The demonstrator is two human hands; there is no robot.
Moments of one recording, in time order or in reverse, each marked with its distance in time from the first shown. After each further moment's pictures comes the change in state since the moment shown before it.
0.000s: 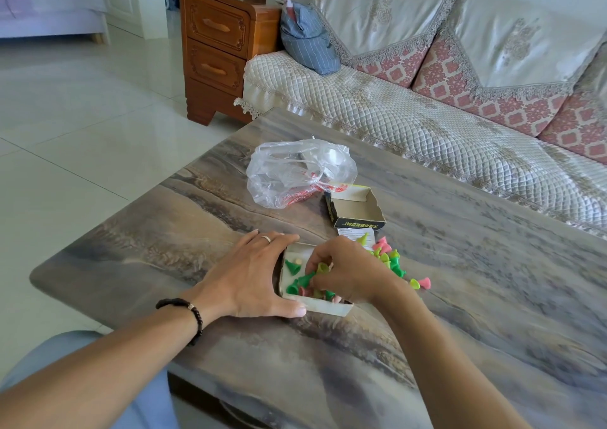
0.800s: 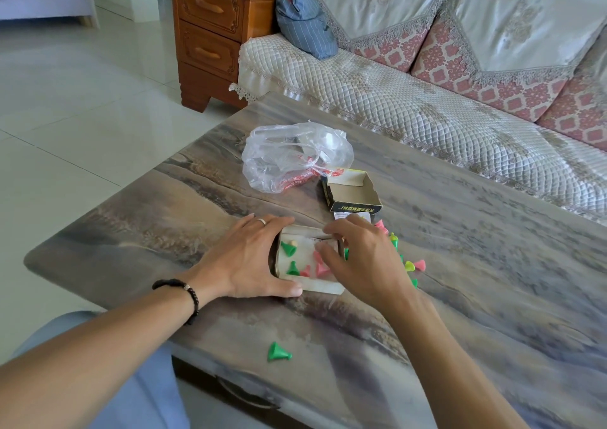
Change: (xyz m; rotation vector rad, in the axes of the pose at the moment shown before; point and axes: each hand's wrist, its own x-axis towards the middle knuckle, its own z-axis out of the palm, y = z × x) left_hand 0.002 -0.003 0.004 -0.007 0.023 -0.001; right_hand -0.022 0.025 0.016 -0.158 0.534 -0.158
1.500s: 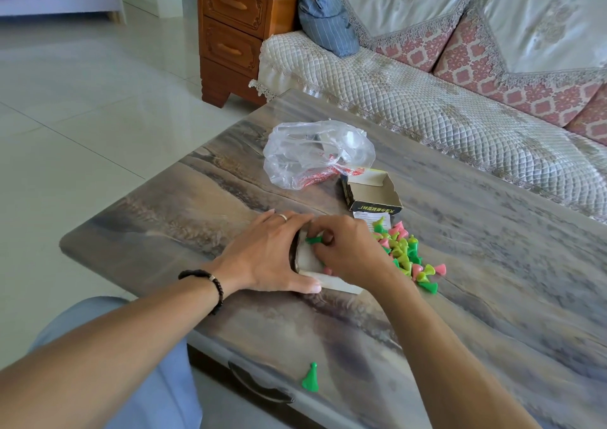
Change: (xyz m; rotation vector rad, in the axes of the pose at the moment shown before) left_hand 0.000 -0.002 0.000 -0.005 0.017 0.020; right_hand 0.031 -0.025 0.021 0.094 -0.249 0.015
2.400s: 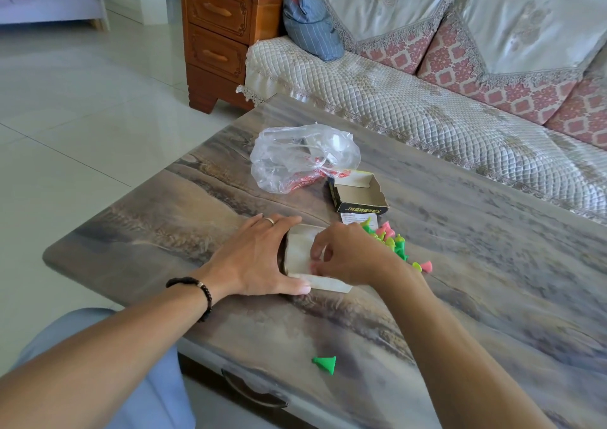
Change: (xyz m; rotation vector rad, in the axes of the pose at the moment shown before) left_hand -0.003 0.004 -0.004 0.010 -0.022 -0.035; right_hand -0.007 0.001 -0.024 -0.163 -0.279 0.087
